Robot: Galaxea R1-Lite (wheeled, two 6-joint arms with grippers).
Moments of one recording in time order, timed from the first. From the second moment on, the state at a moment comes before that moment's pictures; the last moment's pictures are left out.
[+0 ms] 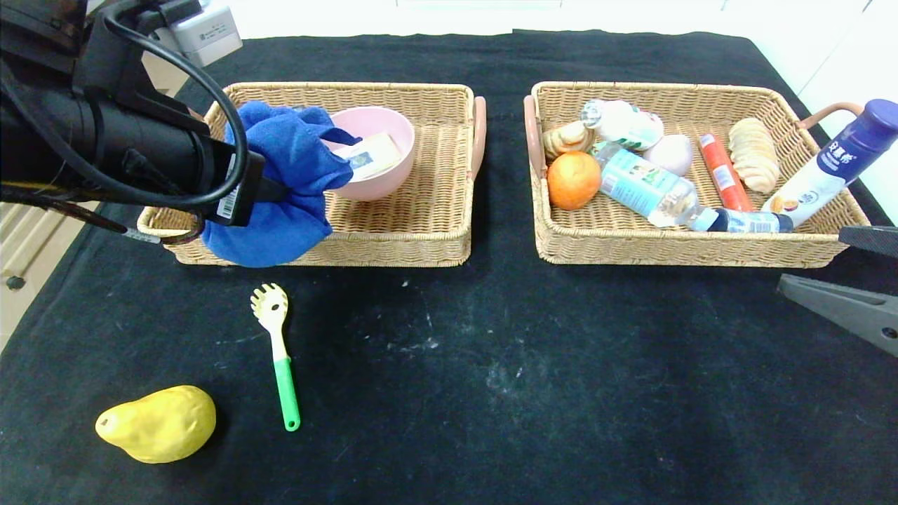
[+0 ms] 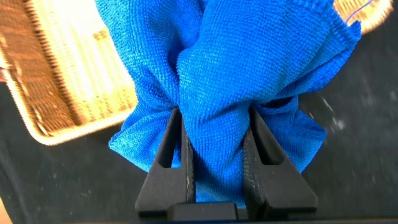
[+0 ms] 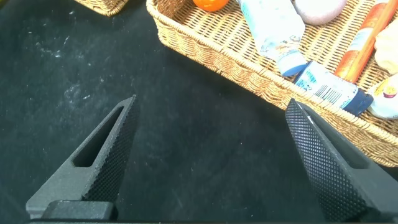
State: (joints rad) left arm -0.42 1.54 -1.65 0.57 0.28 0.13; right arm 0.14 1.09 -0.80 -0.14 0.35 -0.21
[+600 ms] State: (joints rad) left arm -0.26 1.65 -1.80 0.46 0.20 0.09; right arm 0.14 1.09 -0.80 -0.14 0.35 -0.21
